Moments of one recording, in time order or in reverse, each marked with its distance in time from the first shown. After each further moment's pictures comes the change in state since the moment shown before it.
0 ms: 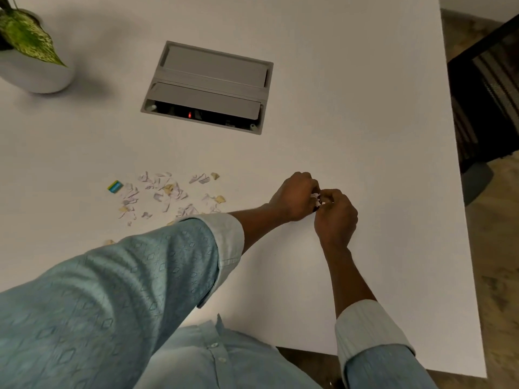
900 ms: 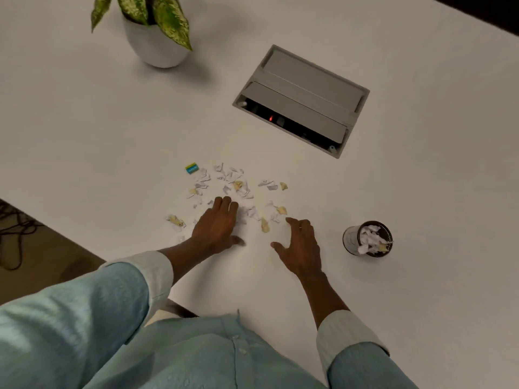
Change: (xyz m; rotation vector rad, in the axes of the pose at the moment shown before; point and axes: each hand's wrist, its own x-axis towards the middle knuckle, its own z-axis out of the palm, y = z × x) left_hand -0.220 -0.221 -0.068 0.403 0.008 -0.553; right_hand -0.094 -0.067 0.137 -0.308 -0.707 -0.515
